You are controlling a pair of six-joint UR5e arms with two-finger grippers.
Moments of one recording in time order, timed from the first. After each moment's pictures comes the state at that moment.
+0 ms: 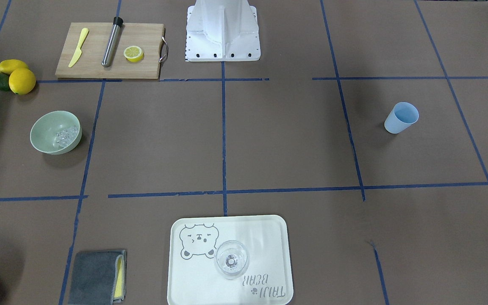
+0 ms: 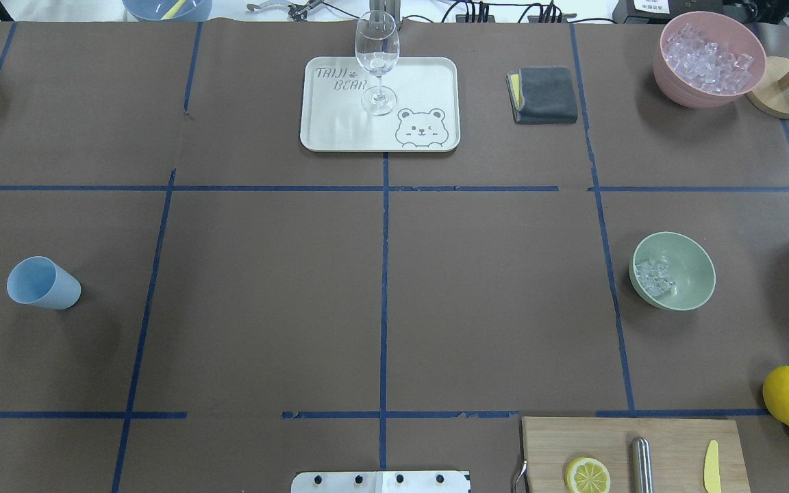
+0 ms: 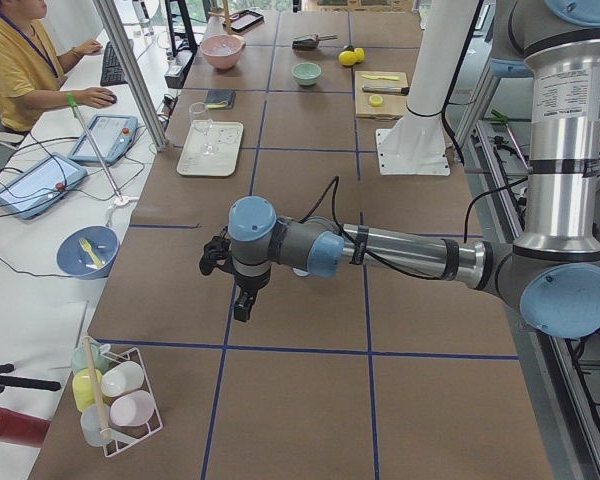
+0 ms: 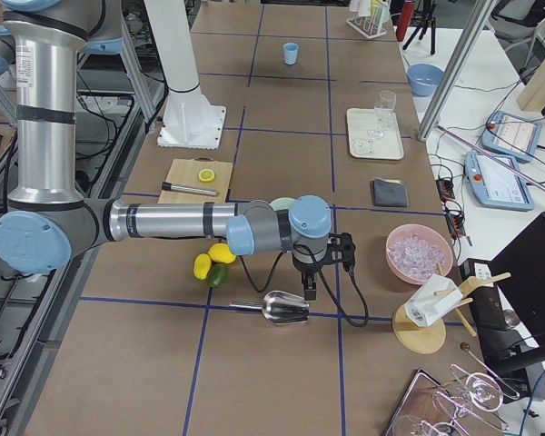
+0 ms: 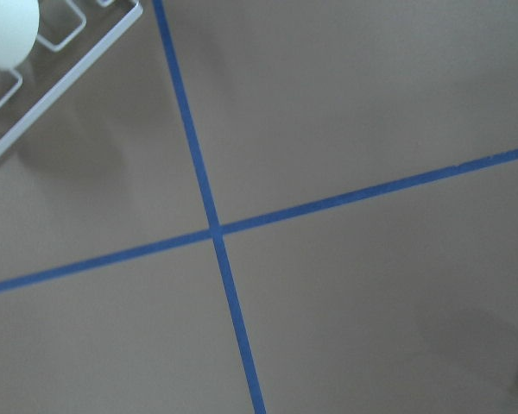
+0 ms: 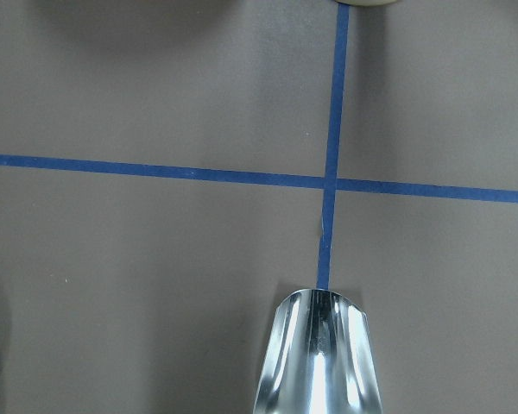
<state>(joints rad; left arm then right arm) -1.49 -1.53 -1.75 -1.61 -2.33 0.00 1.51 -1.66 1.70 -1.44 2.38 0.10</state>
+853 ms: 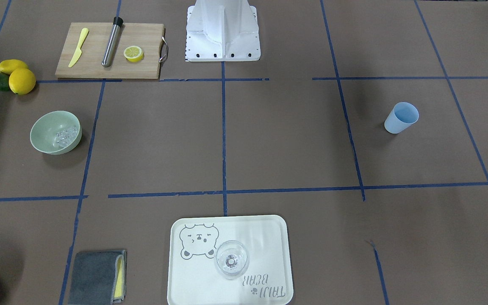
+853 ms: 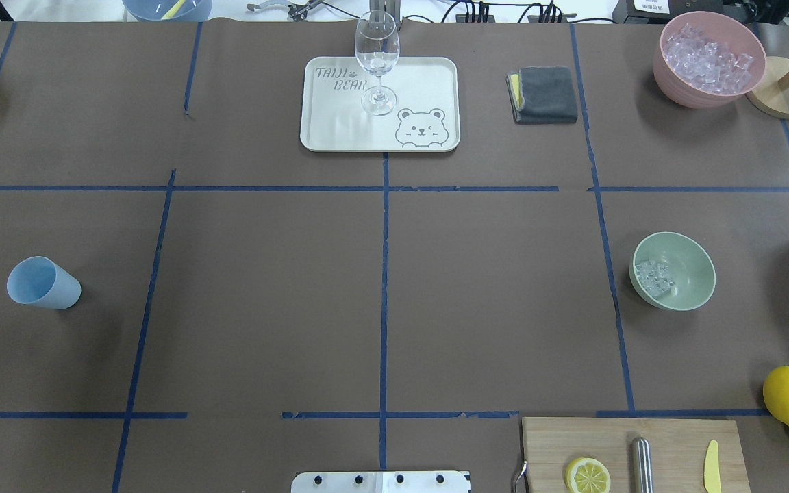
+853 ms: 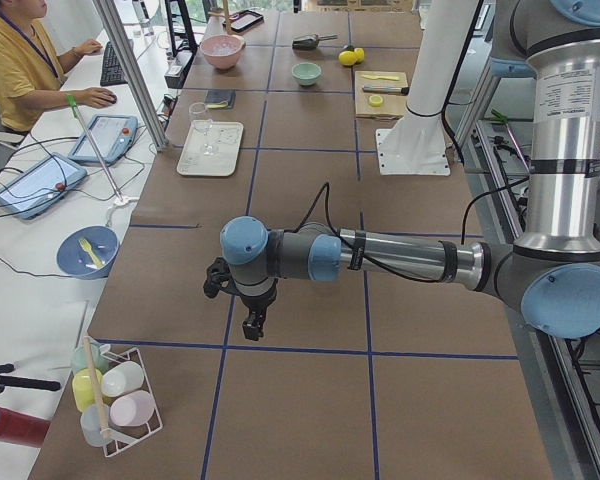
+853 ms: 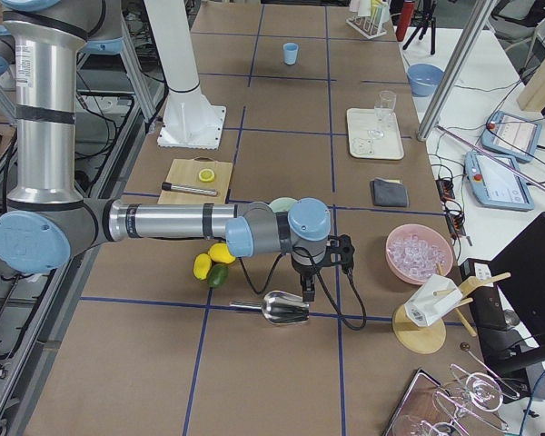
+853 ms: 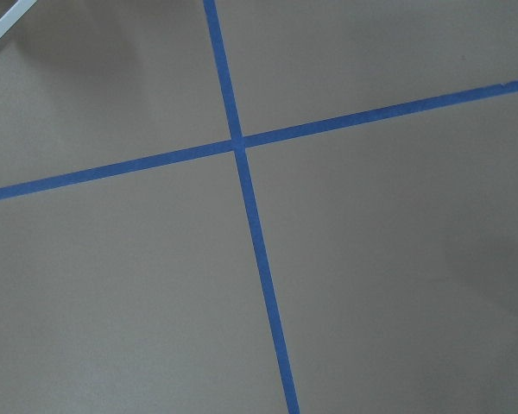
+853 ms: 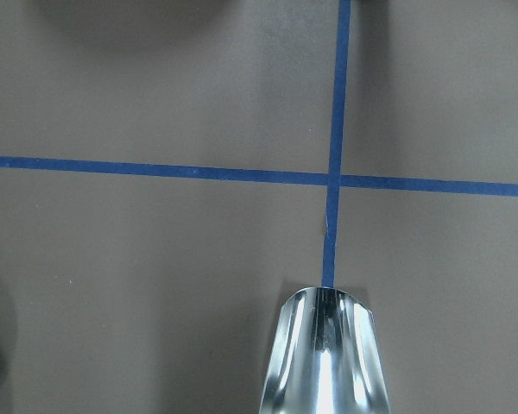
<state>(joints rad) -1.51 -1.54 -1.70 -1.51 -2.36 0.15 1.51 -1.65 1.69 -1.44 2.39 0.11</state>
